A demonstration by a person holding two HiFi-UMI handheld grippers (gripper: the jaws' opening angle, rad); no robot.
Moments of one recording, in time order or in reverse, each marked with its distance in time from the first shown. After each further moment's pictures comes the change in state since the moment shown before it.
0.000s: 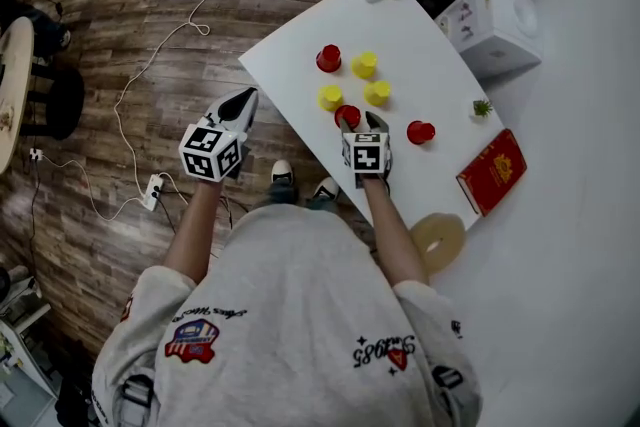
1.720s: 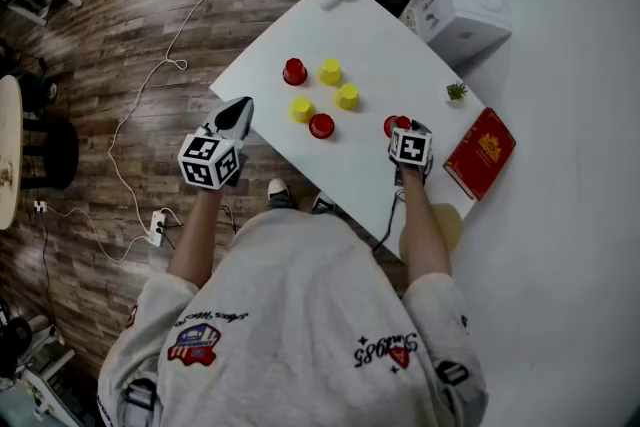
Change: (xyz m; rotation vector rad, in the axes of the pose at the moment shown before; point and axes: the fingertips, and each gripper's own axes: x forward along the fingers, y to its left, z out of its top) left arm 0.055 -0.057 0.020 0.061 0.008 -0.095; right arm -0.057 -0.217 -0.043 0.214 -0.009 -0.279
